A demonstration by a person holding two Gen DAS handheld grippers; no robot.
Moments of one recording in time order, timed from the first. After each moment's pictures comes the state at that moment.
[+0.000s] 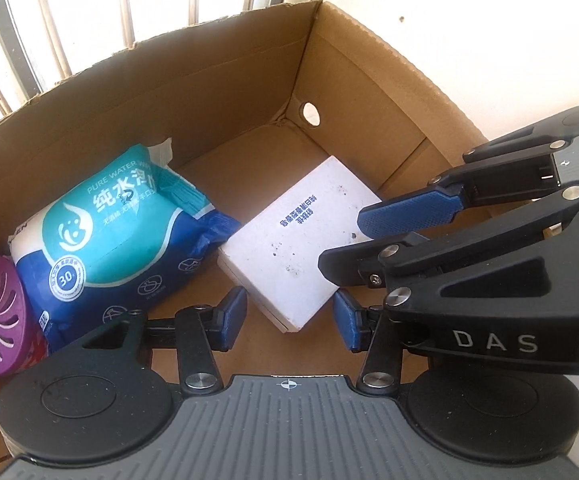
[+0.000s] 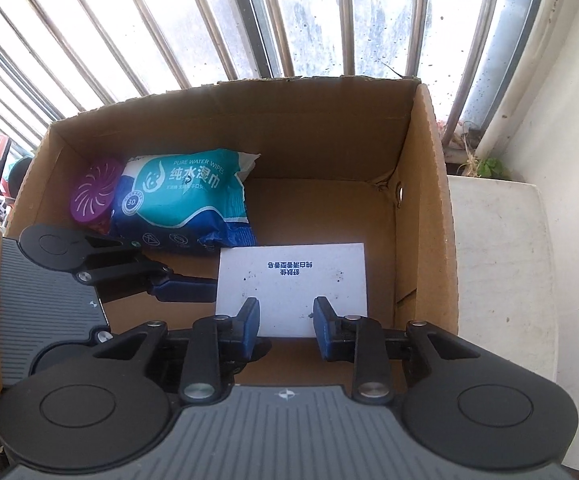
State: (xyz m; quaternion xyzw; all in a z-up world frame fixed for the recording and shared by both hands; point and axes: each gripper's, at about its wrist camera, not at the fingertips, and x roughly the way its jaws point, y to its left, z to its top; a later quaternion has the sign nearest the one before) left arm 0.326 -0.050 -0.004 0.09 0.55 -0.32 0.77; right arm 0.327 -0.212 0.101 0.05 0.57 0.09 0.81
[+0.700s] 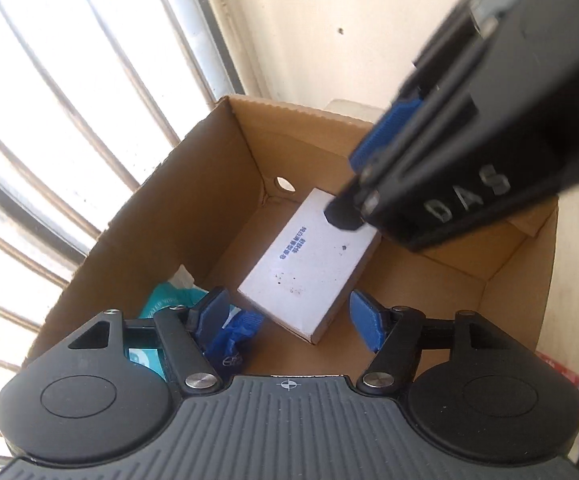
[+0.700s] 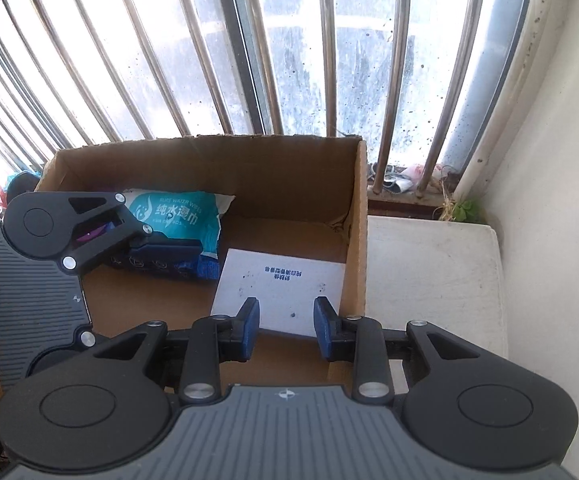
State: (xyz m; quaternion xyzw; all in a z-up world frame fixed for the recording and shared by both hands) left arm 0.282 -0.086 0.031 0.33 0.38 -0.34 0.79; right arm 0.313 -0.241 0.137 0.01 0.51 0.08 0.86
